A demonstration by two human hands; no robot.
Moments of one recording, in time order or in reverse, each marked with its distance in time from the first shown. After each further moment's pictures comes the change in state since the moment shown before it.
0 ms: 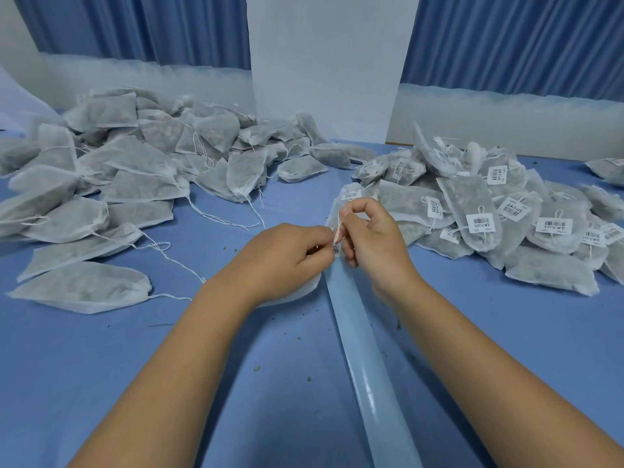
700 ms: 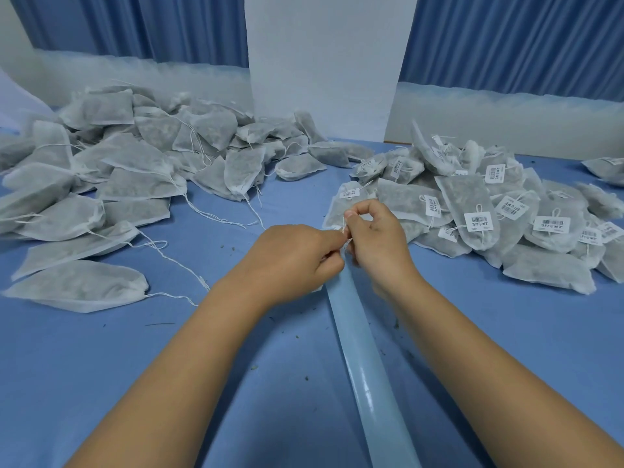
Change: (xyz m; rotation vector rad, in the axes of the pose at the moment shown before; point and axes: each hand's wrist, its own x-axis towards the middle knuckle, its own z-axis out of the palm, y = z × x) left_hand 0.006 0.013 0.010 0.301 0.068 0.118; right_hand 0.003 0.002 -0.002 -0.135 0.116 0.013
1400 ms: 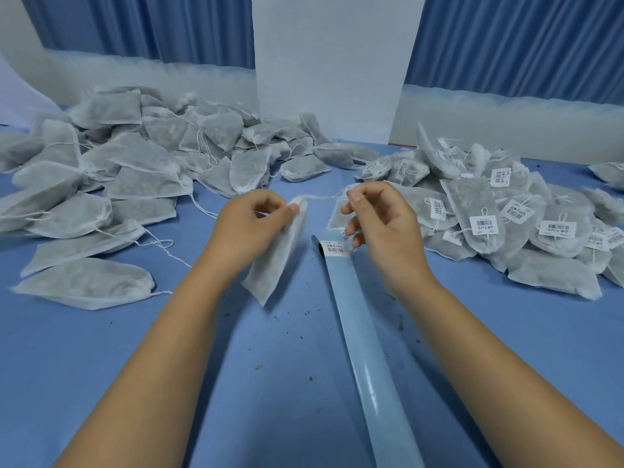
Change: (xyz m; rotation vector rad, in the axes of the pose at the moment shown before) left_hand -0.001 -0.048 -0.008 -0.803 0.320 -0.573; right_hand -0.002 -0.011 -0.004 0.202 -0.057 -0.207
